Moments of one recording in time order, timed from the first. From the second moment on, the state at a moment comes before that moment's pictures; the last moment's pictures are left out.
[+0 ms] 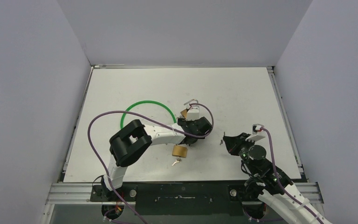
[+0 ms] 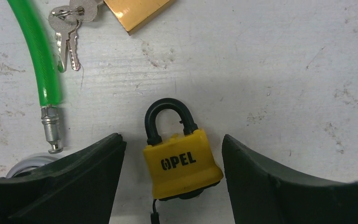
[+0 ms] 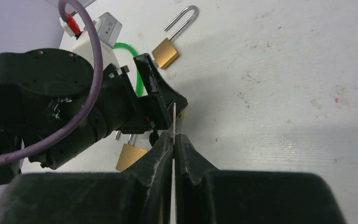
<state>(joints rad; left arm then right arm) -1.05 2.02 1.31 -0.32 -0.61 -0.88 0.68 0.23 0.33 -0.40 0.34 0.74</state>
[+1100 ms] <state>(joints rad) -0.98 1.74 1.00 -0.13 -0.35 -1.01 0.68 0.54 0.16 0.06 -0.13 0.70</state>
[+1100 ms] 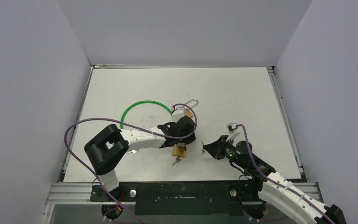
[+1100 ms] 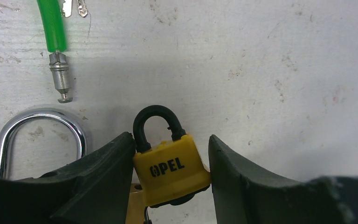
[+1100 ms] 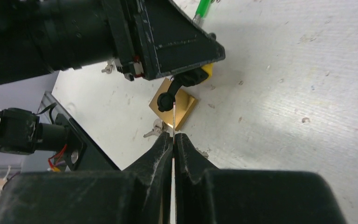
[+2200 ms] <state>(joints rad) -0.97 1.67 0.93 0.04 -0.26 -1.08 0.69 1.00 0.19 0.38 -0.18 0.78</state>
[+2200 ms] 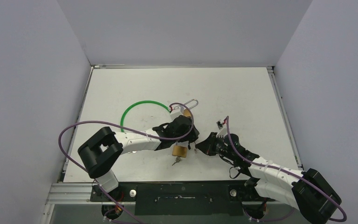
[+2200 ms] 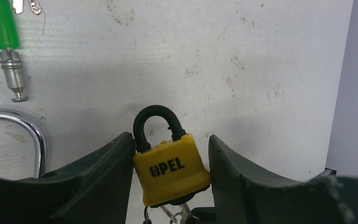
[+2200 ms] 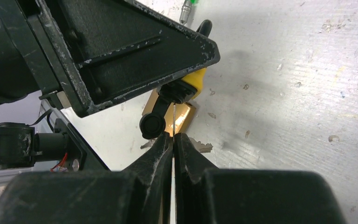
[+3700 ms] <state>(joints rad) -0.97 1.65 0.83 0.25 -0.23 -1.13 0.61 1.24 0.34 0.31 -0.16 0.84</state>
